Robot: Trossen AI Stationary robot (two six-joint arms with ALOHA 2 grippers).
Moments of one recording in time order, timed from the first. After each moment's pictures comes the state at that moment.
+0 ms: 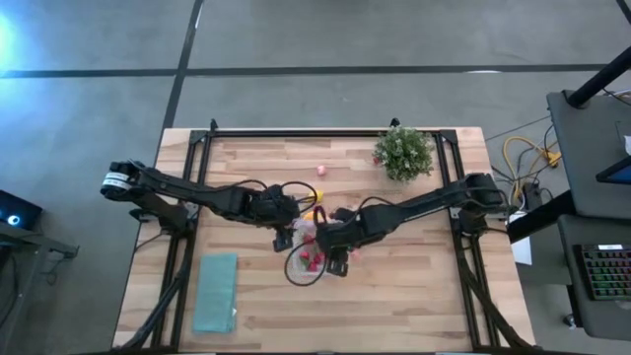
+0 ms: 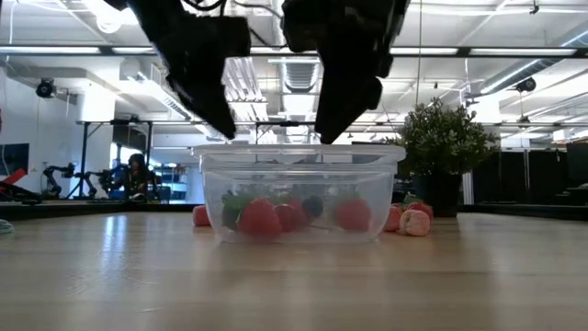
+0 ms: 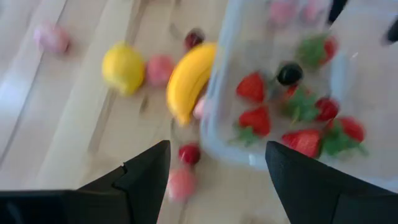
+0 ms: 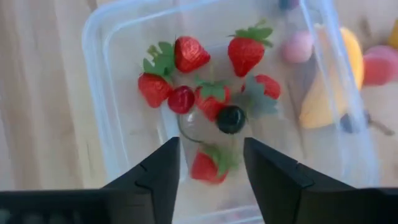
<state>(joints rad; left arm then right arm) -0.11 1.45 1.02 -0.55 -0.22 -0.29 0.22 1.90 1.49 -0.75 0.08 0.40</state>
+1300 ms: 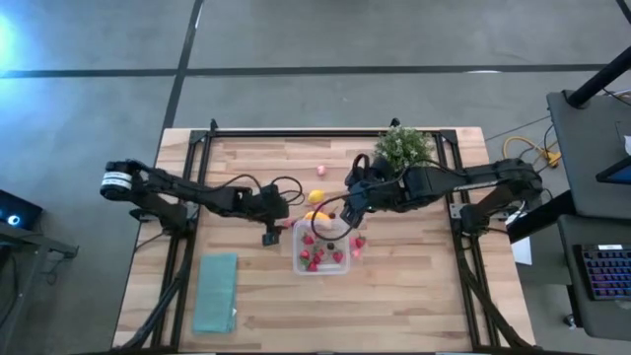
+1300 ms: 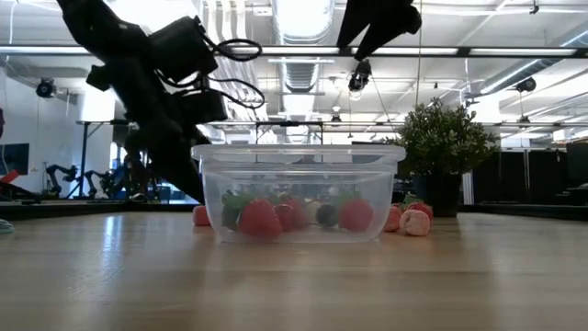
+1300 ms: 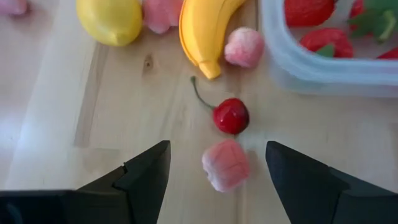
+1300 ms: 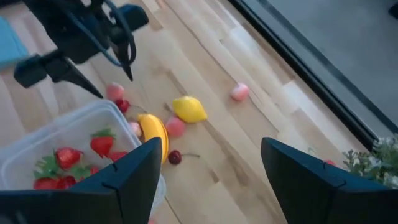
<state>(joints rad) 0.04 1.44 0.63 -0.10 -0.08 0.01 0.14 1.56 1.52 -0.95 0.52 0.54</state>
